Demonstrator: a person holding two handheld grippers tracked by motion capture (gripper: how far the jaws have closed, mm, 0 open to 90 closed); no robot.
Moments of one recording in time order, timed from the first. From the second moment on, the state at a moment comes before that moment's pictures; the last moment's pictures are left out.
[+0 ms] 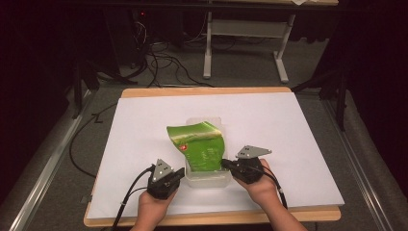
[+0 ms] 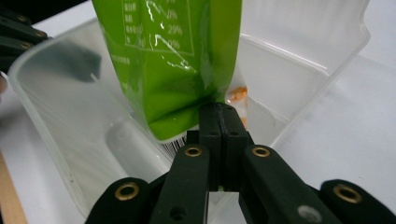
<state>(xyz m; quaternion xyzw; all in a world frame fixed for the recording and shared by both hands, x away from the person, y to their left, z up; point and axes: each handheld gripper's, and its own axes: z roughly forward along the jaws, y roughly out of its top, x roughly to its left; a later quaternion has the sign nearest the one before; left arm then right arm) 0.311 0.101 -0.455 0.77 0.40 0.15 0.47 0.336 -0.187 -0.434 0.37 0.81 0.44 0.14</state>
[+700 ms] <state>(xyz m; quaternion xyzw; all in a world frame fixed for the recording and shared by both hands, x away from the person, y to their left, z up) 0.309 0.100 -0.455 0.77 0.40 0.15 0.47 0.345 -0.178 -0.394 0.36 0.75 0.53 0.15</state>
